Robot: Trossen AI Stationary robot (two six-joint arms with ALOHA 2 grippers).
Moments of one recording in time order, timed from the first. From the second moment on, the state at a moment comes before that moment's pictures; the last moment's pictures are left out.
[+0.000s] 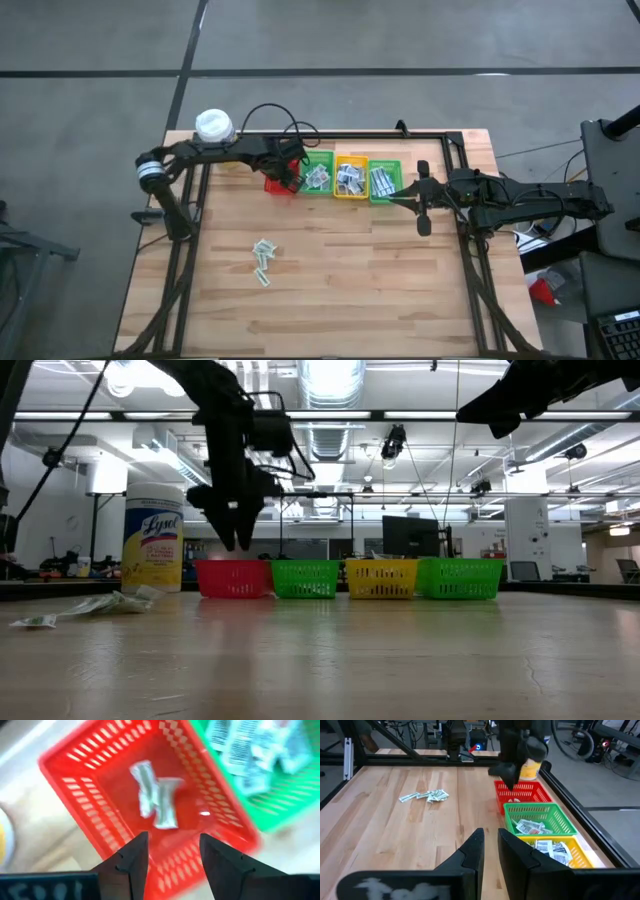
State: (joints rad) left arm 0.42 1.68 1.25 -0.88 -0.17 -0.52; right arm -0.03 0.67 0.56 -0.20 0.08 0.00
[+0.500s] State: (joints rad) left arm 0.18 1.50 1.25 -0.93 0.03 -0.66; right arm -0.03 0.67 0.56 -0.20 0.08 0.00
